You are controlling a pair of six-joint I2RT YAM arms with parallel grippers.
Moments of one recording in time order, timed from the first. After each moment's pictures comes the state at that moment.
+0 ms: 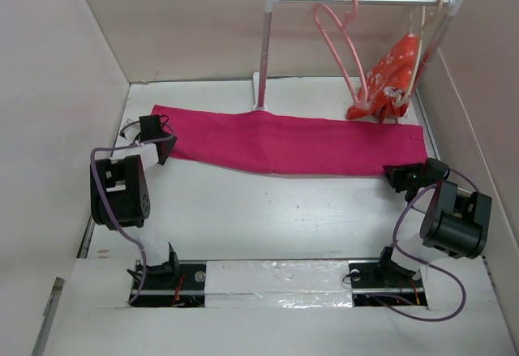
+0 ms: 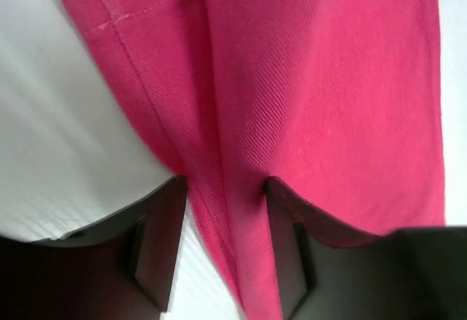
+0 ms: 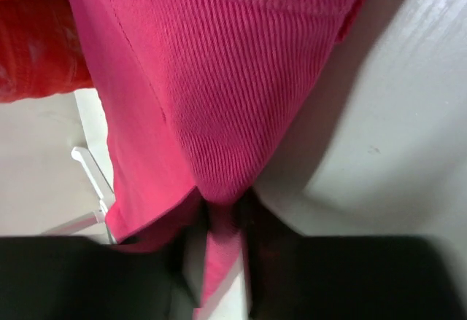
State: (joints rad) left arm 0.12 1.72 0.93 -0.07 -0.21 -0.96; right arm -0.48 1.49 0.40 0.44 -0.34 1.07
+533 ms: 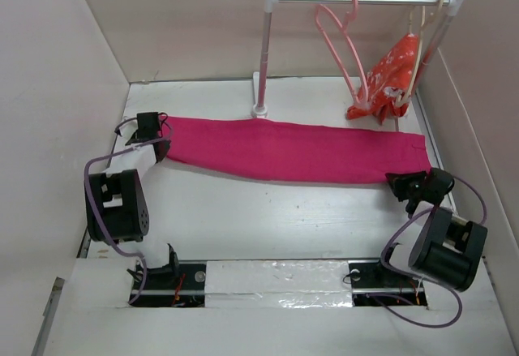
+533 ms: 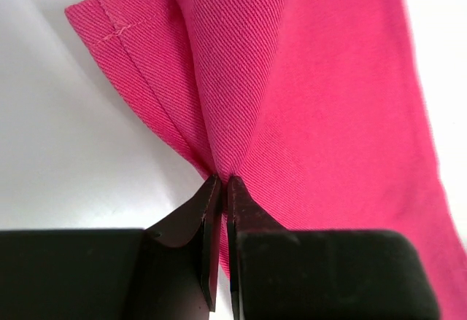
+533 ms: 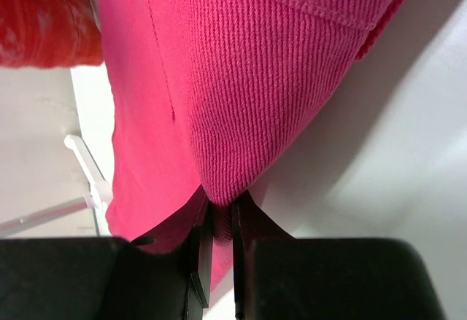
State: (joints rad) left arm 0.11 1.61 0.94 -0.23 -0.30 -0.89; right arm -0.52 1.29 0.31 0.35 -0.34 1.00
